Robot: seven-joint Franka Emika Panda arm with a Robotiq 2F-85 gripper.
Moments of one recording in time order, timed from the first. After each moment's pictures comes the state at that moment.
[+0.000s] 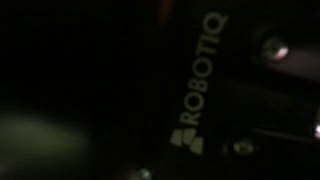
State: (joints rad) arm 0.41 -0.45 -0.94 -2.50 1.05 3.21 -0.34
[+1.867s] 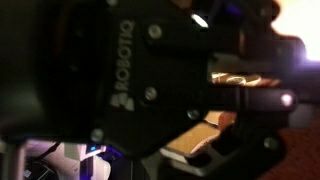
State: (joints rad) arm 0.56 -0.77 -1.03 -2.66 0.79 3.45 -0.47
